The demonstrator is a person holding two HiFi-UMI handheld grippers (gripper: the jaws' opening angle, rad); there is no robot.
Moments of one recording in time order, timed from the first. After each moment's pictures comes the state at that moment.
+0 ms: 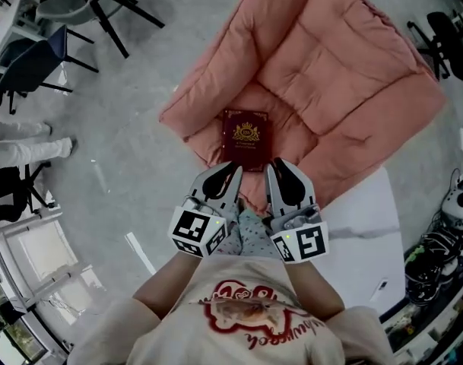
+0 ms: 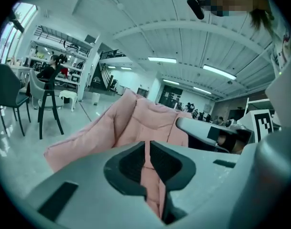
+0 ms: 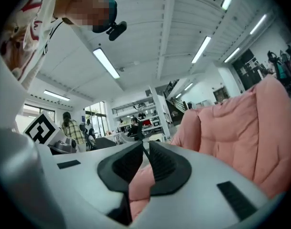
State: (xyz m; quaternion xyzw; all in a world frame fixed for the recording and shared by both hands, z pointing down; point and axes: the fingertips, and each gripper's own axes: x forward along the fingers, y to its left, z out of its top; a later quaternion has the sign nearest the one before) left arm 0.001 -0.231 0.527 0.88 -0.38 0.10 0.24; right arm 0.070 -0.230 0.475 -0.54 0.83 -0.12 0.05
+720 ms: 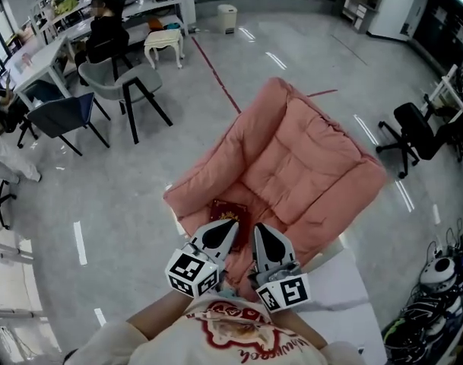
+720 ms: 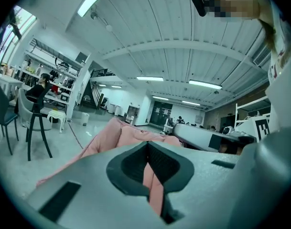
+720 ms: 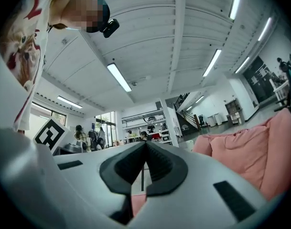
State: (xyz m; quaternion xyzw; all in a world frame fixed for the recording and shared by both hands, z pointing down) left arm 0.036 -0.221 0.386 0.92 -0.37 0.01 0.16; right arm 0.080 -0.202 0.343 -0.50 0.86 -0.05 0.10
